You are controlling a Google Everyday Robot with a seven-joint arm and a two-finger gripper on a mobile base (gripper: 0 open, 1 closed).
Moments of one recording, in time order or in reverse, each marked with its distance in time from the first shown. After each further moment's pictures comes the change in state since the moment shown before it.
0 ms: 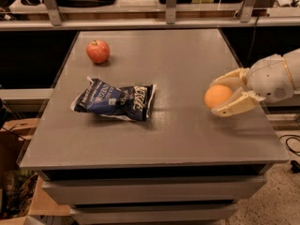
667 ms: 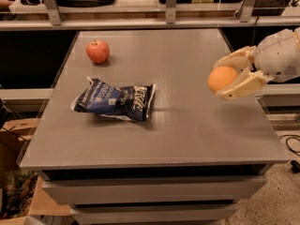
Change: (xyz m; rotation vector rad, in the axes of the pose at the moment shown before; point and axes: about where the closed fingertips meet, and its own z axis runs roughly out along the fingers) arm -0.036 -0.019 -0.030 0.031 -0.001 -0.095
